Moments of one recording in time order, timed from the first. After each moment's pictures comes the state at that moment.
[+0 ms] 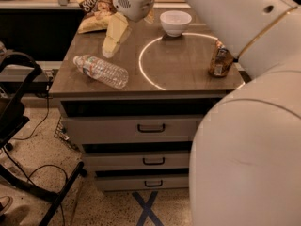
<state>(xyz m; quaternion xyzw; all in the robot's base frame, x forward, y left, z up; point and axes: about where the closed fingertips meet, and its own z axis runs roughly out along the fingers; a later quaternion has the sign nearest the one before) 0.651 0.043 0.950 -0.46 0.87 0.03 0.16</state>
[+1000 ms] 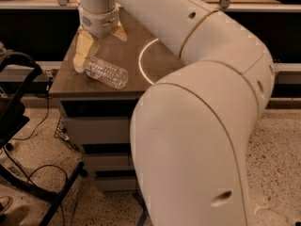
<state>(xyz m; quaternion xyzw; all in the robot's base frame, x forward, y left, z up) 0.658 0.125 0.896 -0.46 0.88 0.03 0.09</state>
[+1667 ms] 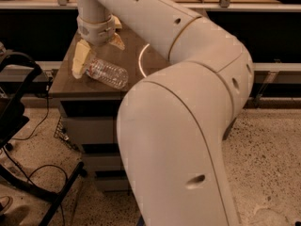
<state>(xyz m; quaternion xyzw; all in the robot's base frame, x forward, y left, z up) 0.665 0.140 0.864 -0.44 0.89 0.03 0.06</state>
